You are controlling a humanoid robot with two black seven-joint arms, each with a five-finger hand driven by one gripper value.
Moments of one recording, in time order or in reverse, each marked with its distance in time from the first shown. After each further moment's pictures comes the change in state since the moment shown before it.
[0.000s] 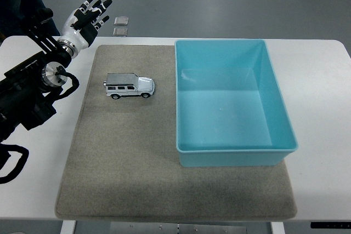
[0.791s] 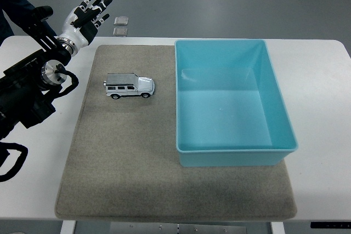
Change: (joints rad) left arm -0.014 0.022 0.005 -0.005 0.006 -0.001 0.000; right arm 0.000 0.000 0.000 0.000 0.001 0.000 0.000
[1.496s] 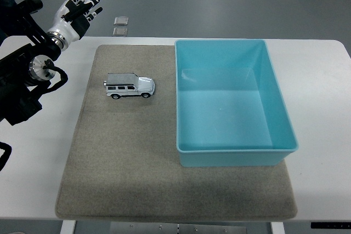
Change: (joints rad) left arm 0.007 0.088 0.035 -0.122 0.023 0.026 0.002; right arm 0.000 0.000 0.000 0.000 -0.001 0.000 0.000
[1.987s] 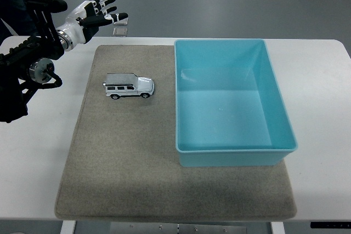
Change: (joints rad) left arm -0.007 0.071 0.052 -0.136 0.428 0.003 0.002; right arm 0.000 0.000 0.000 0.000 0.000 0.000 0.000
